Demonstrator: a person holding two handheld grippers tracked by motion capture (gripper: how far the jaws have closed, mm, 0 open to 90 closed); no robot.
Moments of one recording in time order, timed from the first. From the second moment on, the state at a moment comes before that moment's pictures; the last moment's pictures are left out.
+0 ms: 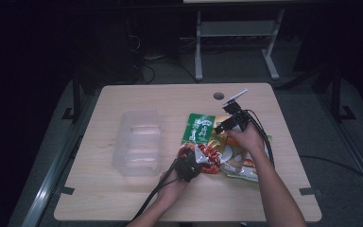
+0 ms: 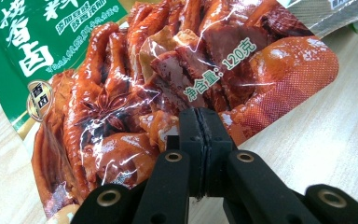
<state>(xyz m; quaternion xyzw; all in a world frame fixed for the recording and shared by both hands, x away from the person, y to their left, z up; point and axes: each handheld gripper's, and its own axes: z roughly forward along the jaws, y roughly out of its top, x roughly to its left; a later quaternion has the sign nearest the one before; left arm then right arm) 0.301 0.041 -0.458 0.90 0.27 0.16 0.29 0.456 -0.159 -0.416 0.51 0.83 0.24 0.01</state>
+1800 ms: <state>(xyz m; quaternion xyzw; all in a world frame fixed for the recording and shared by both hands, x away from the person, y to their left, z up) 0.288 0.072 -0.432 0.88 0.27 0.13 0.38 0.422 -0.162 -0.362 0.42 0.85 0.33 0.00</state>
